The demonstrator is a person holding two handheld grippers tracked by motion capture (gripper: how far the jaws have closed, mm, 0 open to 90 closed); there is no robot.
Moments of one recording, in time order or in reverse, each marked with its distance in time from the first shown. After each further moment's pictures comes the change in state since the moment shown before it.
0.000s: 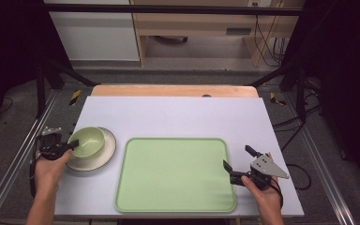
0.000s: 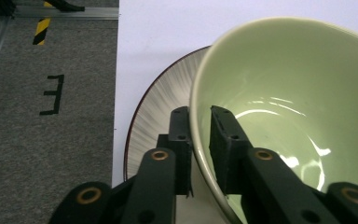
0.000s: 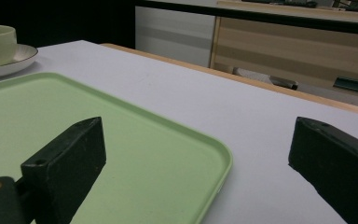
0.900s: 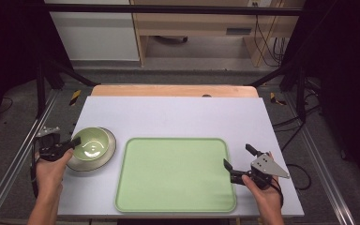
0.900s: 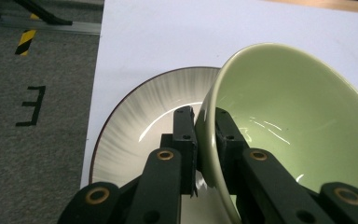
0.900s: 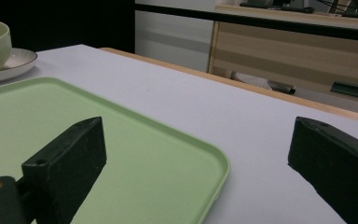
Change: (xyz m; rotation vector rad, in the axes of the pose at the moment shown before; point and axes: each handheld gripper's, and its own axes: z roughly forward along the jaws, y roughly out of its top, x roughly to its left) left arm -0.016 0.004 -0.020 -0.093 -0.069 -0.061; right arm 0.000 0.005 -0.001 -0.013 -0.006 -0.006
